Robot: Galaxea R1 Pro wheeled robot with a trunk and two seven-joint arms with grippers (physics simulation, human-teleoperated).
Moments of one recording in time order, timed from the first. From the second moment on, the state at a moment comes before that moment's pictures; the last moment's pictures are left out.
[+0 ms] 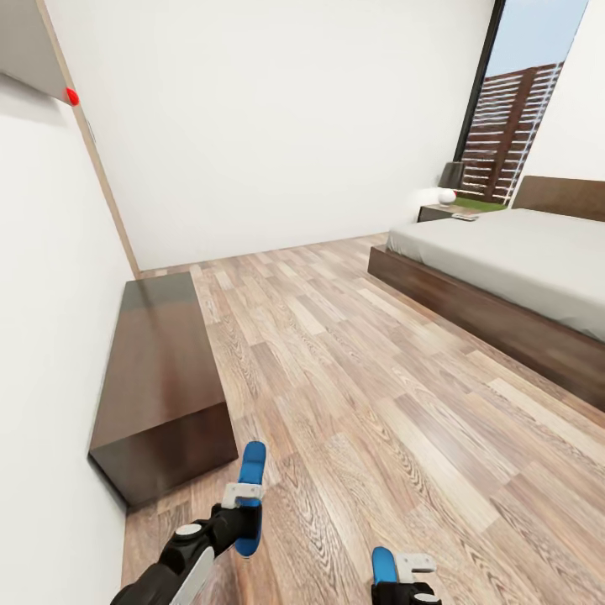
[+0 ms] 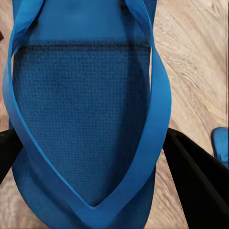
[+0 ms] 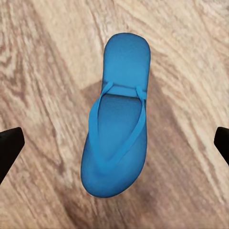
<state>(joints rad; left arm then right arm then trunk) -0.29 0.05 -0.38 -1.06 0.39 0.42 0.05 -0.34 0.10 -0.12 -0.43 0.13 0.17 -0.08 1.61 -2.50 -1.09</state>
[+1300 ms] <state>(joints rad) -0.25 0.07 -0.39 -1.29 0.39 0.61 0.29 -0.35 0.10 -0.11 -0.44 0.13 0.12 -0.07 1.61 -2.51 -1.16</state>
